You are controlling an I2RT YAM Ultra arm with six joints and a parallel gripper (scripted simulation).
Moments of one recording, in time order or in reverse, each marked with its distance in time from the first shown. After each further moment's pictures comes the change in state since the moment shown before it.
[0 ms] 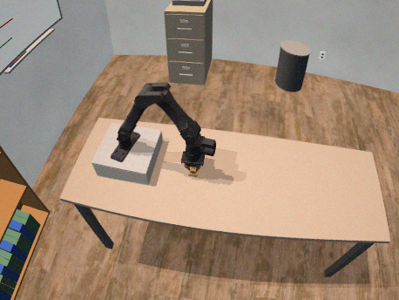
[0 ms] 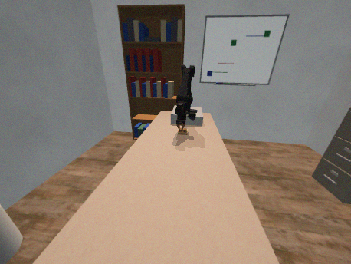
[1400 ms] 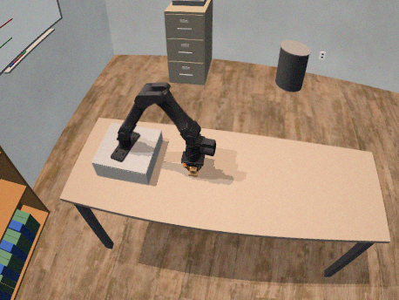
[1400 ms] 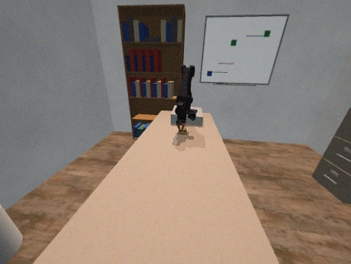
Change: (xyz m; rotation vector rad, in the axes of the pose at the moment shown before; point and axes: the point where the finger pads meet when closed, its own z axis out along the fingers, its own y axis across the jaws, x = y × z) arm 0.000 0.000 0.000 0.000 0.000 0.000
